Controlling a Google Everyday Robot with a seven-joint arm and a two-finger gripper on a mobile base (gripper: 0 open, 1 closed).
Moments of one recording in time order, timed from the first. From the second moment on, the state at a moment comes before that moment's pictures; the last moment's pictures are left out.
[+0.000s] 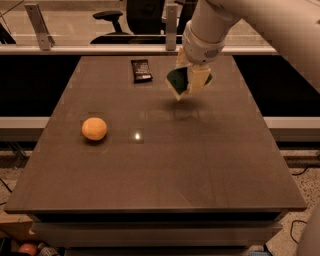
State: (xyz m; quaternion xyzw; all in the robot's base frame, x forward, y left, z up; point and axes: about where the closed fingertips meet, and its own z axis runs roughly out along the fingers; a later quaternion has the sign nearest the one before) arm 0.638 -0.087 0.899 -0.80 0.57 -0.07 0.17
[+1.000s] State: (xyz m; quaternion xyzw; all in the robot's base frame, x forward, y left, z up) arm 0.694 -0.069 0.896 -0.82 0.54 -0.05 0.17
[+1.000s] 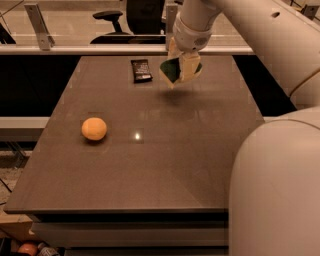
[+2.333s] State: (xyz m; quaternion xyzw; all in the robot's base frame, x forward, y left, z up) arm 0.742 -0.057 0.860 -0.82 0.54 -0.02 0.18
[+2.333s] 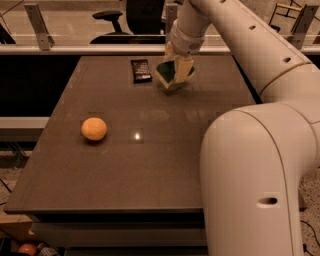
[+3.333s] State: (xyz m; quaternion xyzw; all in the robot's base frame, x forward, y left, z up) arm 0.759 -0.065 0.845 -0.82 0.54 -0.01 0.19
